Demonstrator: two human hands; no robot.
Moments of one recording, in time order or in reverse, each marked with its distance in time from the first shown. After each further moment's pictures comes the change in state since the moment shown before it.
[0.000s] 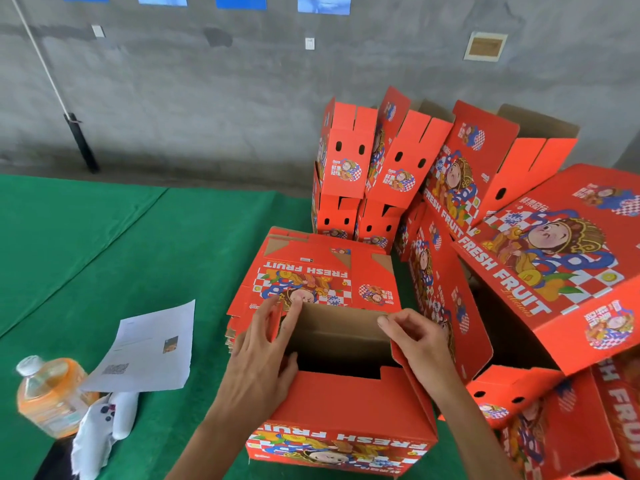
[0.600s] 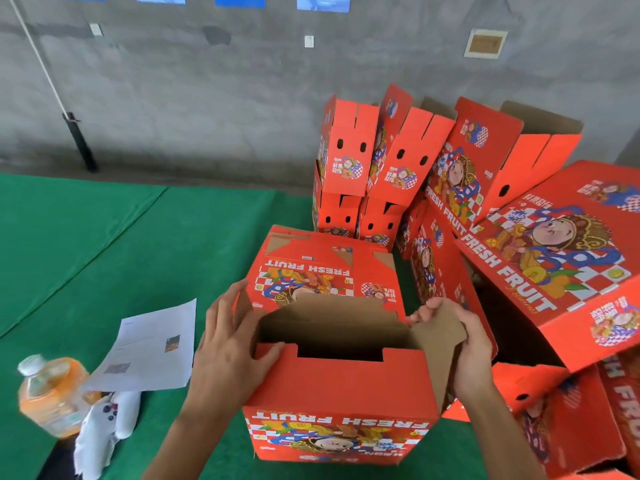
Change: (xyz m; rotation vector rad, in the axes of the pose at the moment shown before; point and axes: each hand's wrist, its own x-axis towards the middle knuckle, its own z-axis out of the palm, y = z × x) left_hand 0.005 -0.022 -0.027 0.034 0.155 -0.150; right_hand 0.010 0.026 -0.028 0.837 0.082 0.093
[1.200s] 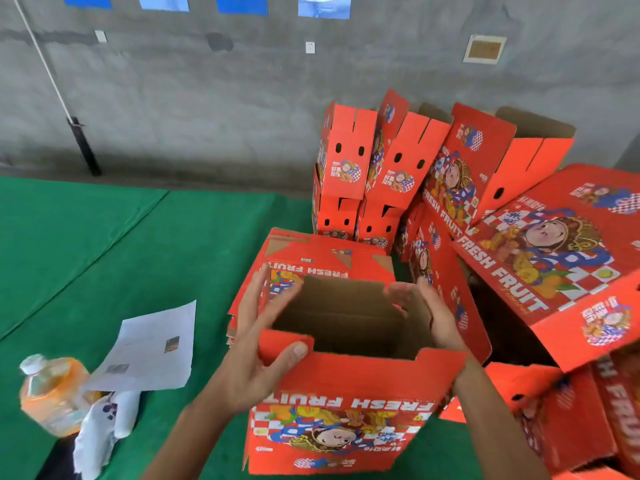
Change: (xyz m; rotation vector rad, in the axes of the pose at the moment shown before) left_hand 0.002 0.031 -0.005 -0.640 -0.174 0.151; right_hand 0.038 0.003 0.023 -0.144 0.059 0.187
